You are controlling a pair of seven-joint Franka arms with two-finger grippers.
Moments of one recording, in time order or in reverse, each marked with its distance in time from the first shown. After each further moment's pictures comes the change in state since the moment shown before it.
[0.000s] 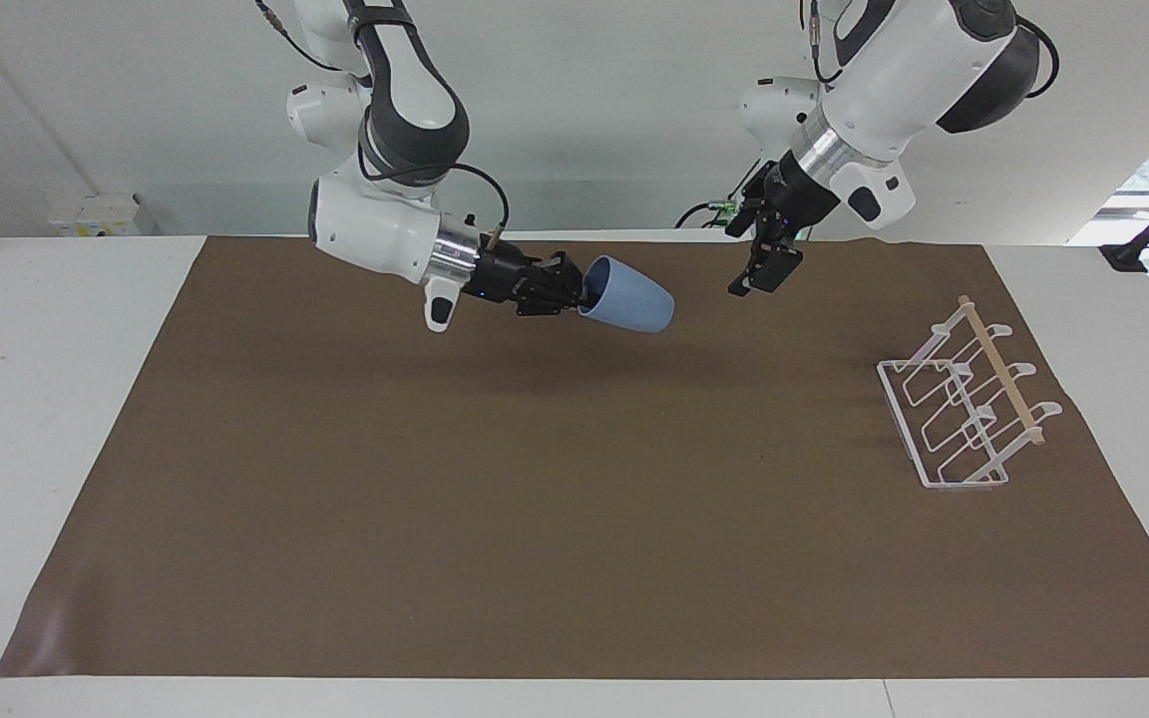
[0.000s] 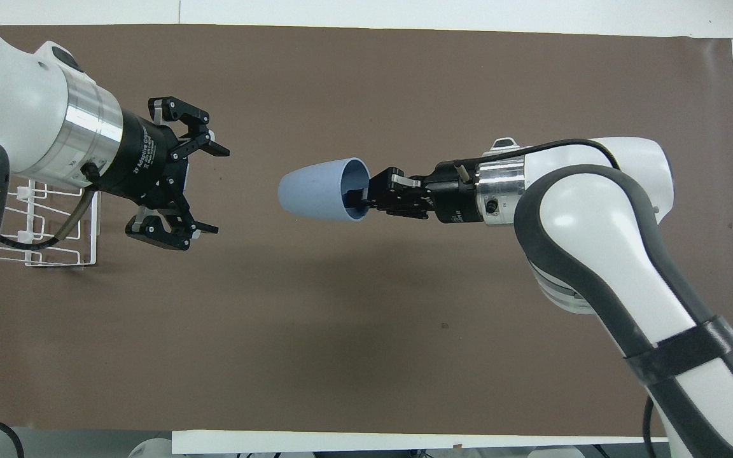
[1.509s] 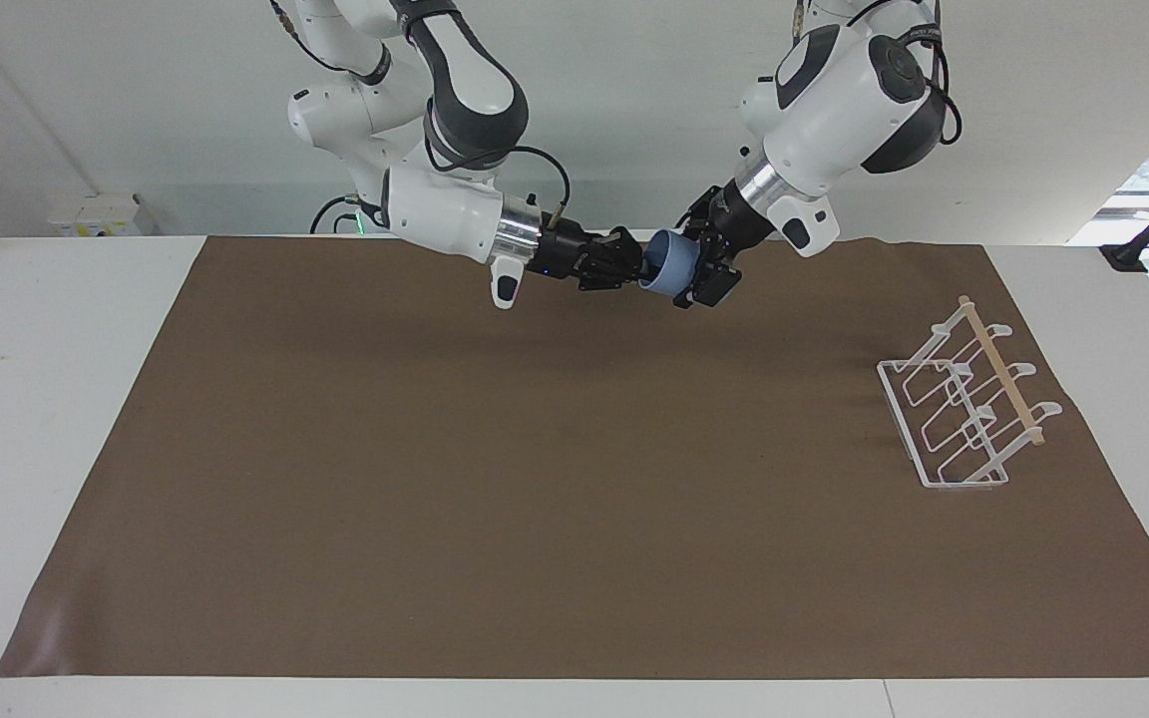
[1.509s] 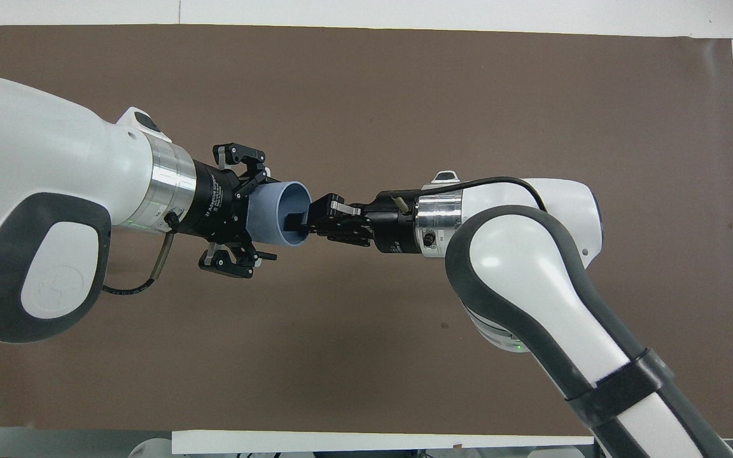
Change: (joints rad) left arm -0.075 -0.079 0.006 -0.263 -0.113 0.208 0.021; right arm 0.136 -0.006 -0.004 -0.014 0.127 0.109 0.001
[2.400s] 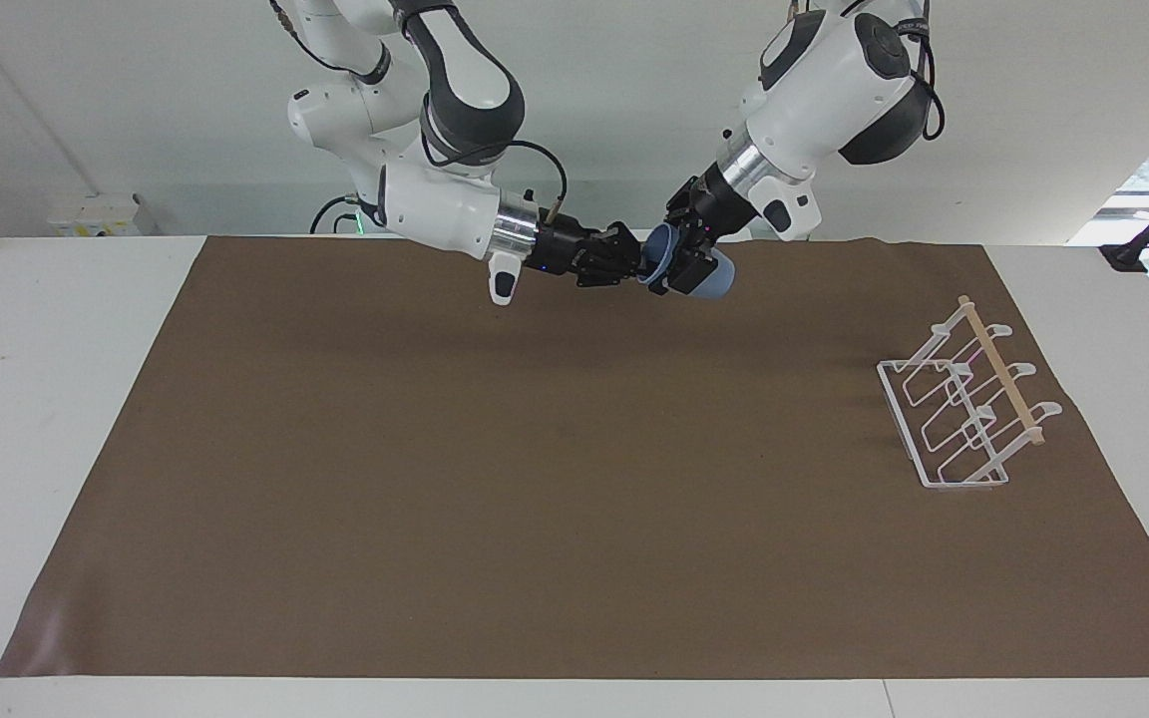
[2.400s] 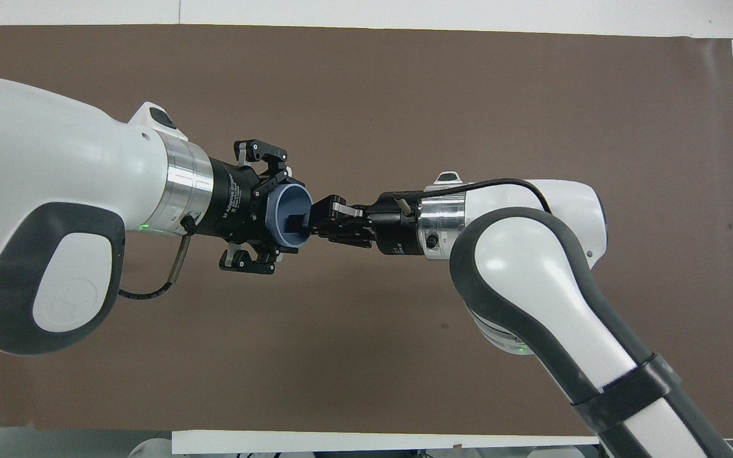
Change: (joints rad) left arm -0.036 0.006 -0.001 0.028 -0.006 0.031 -0.001; right arm -0.001 -0.009 0.000 -0.007 0.000 -0.007 0.000
